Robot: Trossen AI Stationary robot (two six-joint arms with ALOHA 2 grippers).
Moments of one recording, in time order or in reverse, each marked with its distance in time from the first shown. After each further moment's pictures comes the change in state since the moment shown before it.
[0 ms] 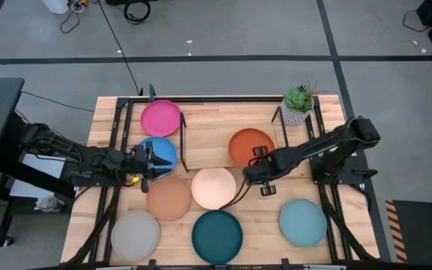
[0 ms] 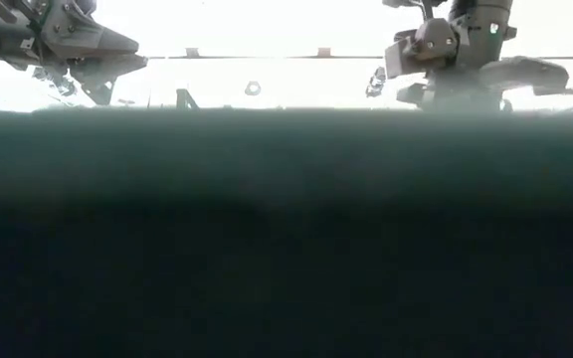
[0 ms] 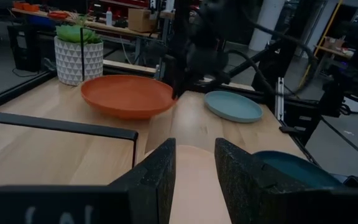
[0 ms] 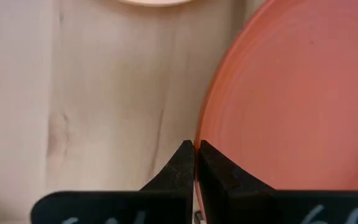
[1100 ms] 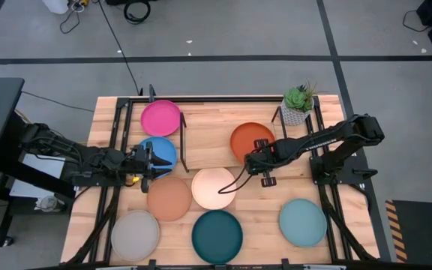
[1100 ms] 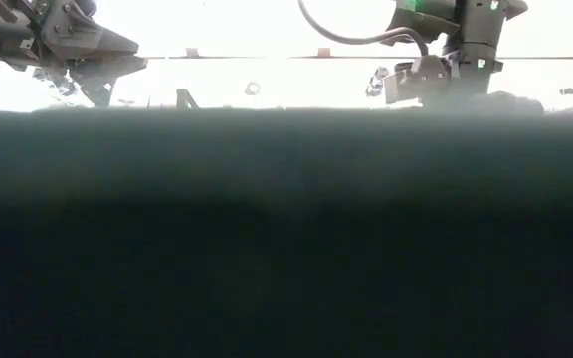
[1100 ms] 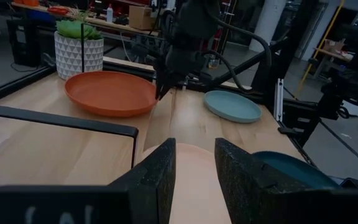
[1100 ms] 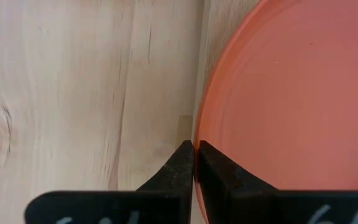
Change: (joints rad) left arm 0.000 0.000 0.000 -0.006 0.000 -0.027; right arm -0.126 -0.047 -0.111 0.106 -0.041 -0.112
